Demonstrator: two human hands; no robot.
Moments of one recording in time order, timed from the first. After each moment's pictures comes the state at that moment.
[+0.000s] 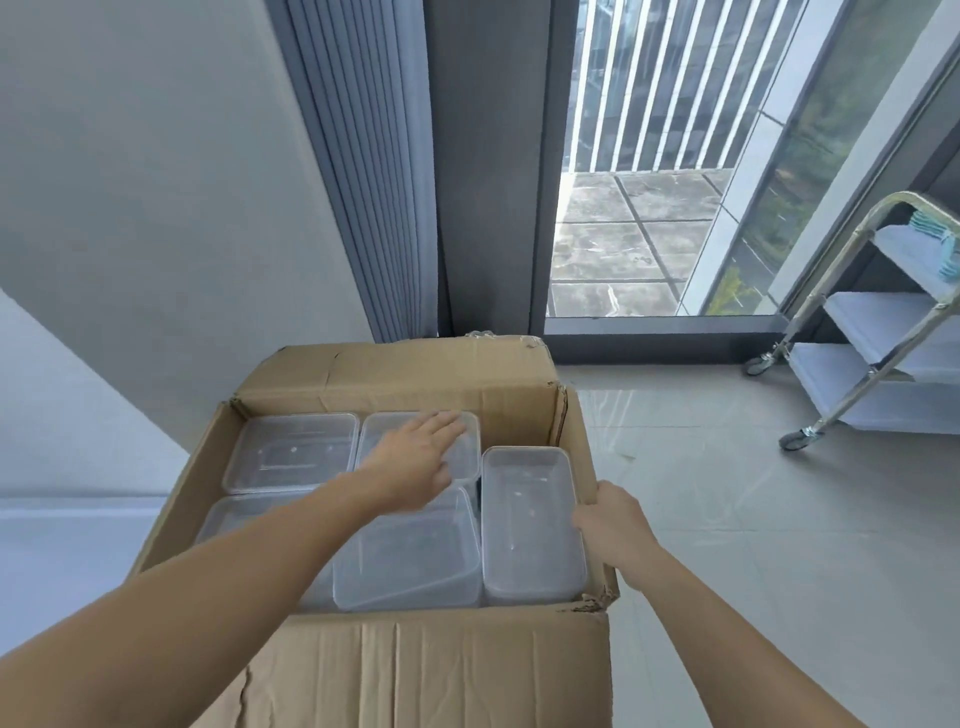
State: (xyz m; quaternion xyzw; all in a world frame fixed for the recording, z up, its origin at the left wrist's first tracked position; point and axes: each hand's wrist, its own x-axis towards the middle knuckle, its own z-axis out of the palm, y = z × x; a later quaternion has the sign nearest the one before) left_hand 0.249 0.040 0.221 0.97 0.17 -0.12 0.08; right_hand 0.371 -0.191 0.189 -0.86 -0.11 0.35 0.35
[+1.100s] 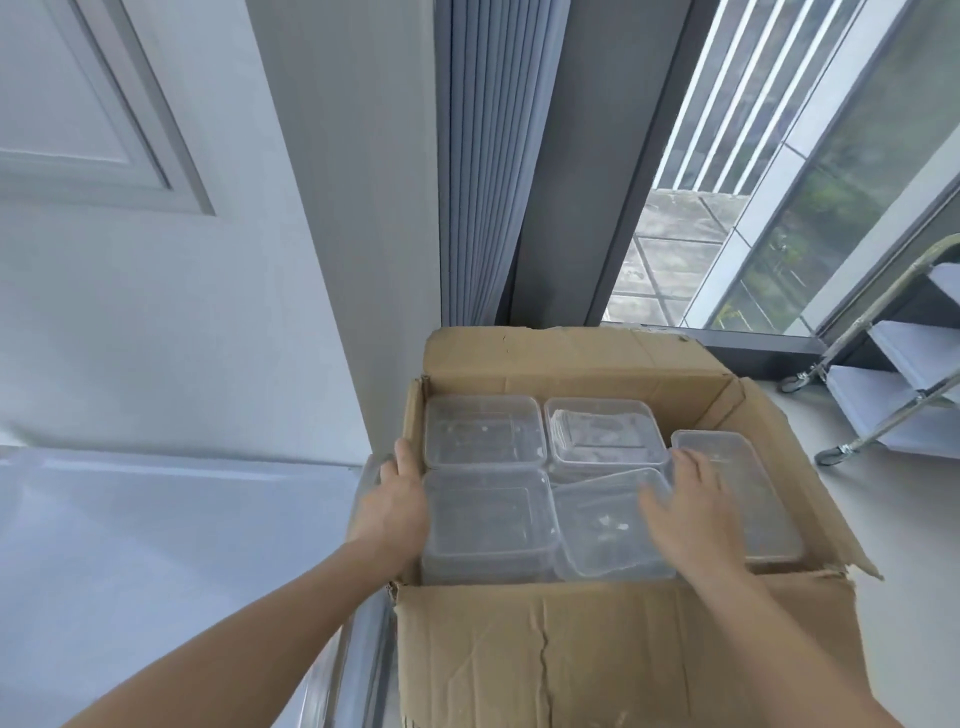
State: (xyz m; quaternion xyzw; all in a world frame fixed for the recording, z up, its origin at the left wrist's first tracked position) left_hand 0.007 0.170 0.185 0.87 0.44 -0.03 0.21; right_hand 0.209 -0.064 0.203 -0.96 -0.22 0.05 0.14
